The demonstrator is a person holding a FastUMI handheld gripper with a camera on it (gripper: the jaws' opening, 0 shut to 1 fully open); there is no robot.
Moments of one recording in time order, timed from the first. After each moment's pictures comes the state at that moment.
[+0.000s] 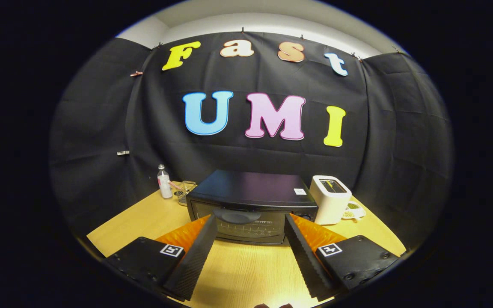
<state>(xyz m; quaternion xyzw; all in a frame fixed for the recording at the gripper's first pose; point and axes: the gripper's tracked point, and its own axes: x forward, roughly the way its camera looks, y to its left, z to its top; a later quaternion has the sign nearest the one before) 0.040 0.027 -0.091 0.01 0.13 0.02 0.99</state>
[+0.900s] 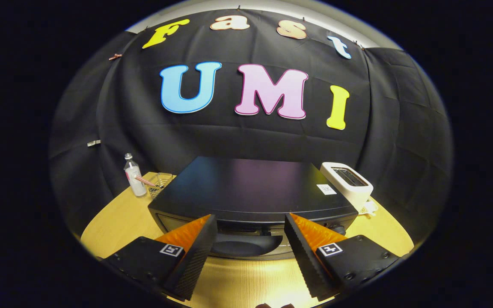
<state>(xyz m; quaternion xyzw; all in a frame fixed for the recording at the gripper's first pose) 0.167 0.044 -0.158 0.00 0.20 -0.05 0.98</state>
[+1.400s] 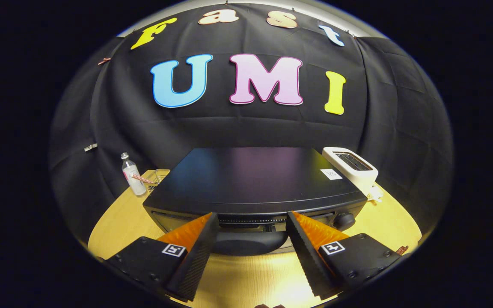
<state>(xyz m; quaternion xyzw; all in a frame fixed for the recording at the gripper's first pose) 0.161 0.049 -0.171 0.03 0.23 -0.05 0.97</state>
